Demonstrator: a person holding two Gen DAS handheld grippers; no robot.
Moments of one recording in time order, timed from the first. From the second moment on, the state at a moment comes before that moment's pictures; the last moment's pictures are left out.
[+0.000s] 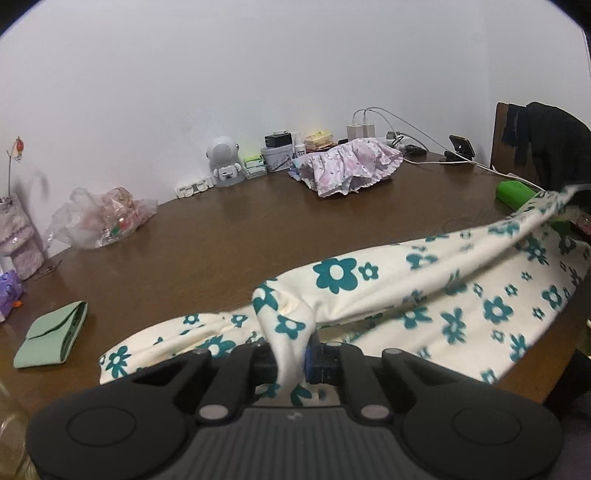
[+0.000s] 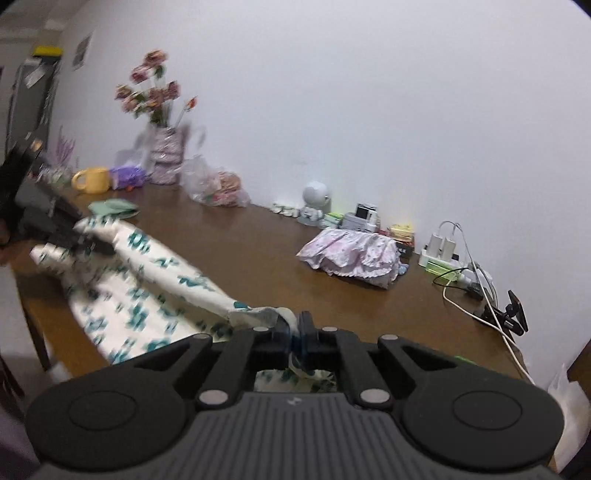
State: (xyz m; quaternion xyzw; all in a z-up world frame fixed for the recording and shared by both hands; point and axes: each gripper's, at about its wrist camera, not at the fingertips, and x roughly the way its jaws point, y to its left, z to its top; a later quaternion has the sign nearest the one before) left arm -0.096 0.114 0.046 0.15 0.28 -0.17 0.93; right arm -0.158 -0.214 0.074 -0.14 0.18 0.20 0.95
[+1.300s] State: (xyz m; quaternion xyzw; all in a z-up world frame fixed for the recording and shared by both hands) left arm -0.148 0.091 -0.015 0.53 0.21 -0.12 0.81; right arm -0.114 -0.200 0.012 -0.04 0.29 0.26 0.92
